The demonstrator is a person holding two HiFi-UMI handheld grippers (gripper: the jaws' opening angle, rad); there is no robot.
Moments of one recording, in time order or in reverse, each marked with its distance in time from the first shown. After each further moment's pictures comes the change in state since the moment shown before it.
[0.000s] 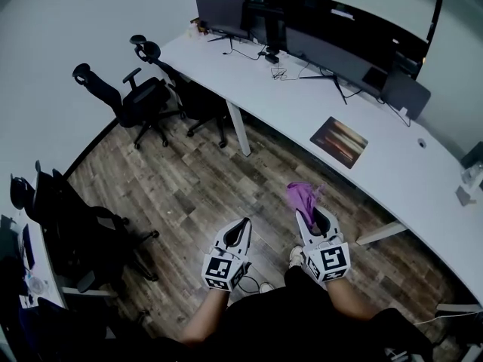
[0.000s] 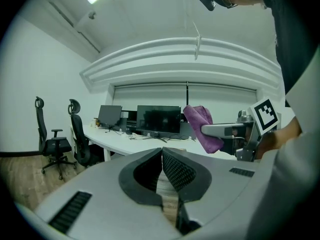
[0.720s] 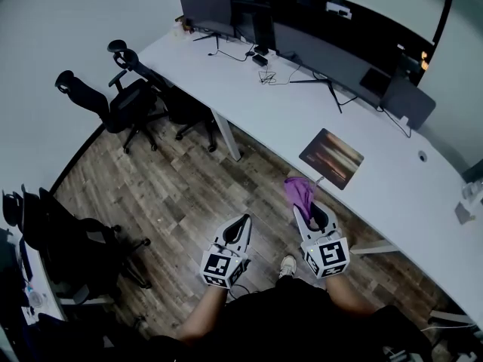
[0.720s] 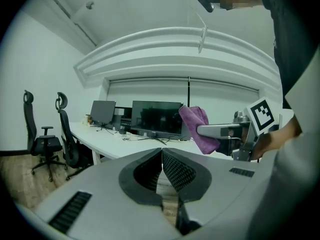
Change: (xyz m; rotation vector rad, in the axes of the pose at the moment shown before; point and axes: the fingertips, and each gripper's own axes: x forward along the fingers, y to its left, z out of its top) left arm 0.132 0.008 0.020 -0.010 0.019 -0.045; right arm 0.079 -0.105 0.002 0.019 0.024 0.002
